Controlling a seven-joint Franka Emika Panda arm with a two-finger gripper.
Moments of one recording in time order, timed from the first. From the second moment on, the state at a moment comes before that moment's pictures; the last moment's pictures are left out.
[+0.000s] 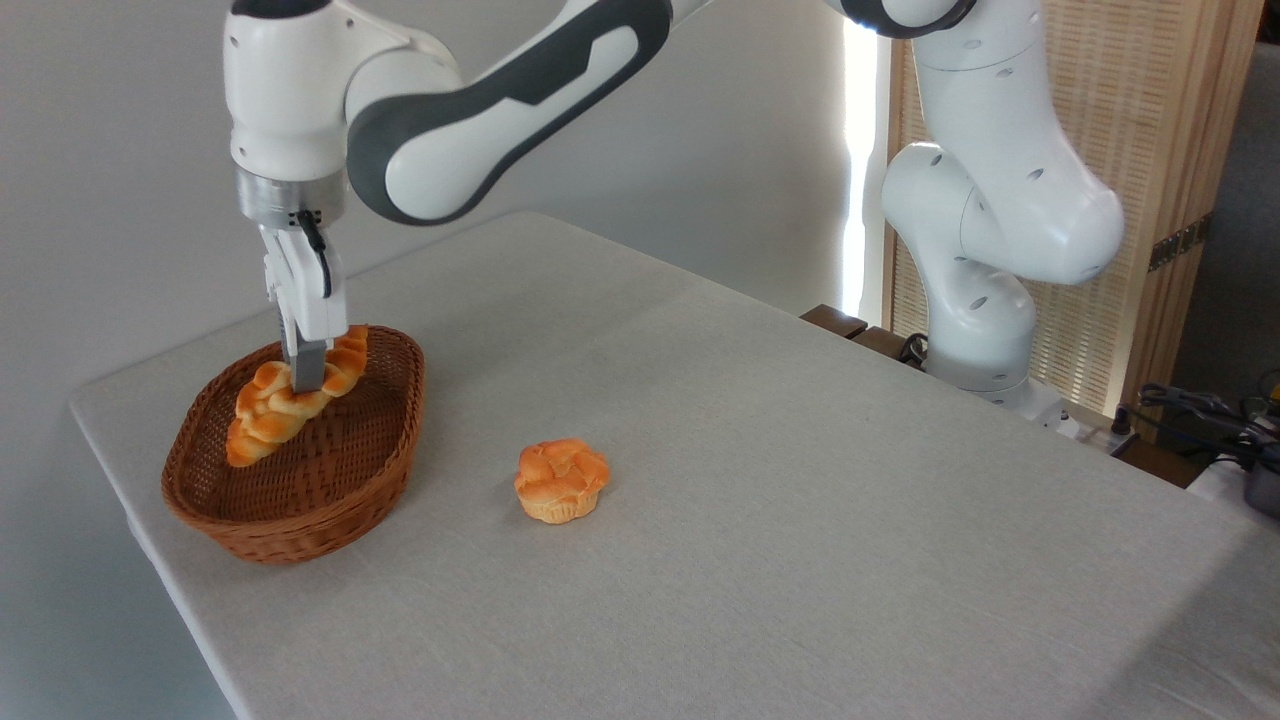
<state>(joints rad) -0.02 0.29 -0.44 -1.66 -0.14 2.19 0.60</state>
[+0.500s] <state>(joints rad) -0.02 -0.10 -0.33 -1.98 -0.14 1.91 0.95</state>
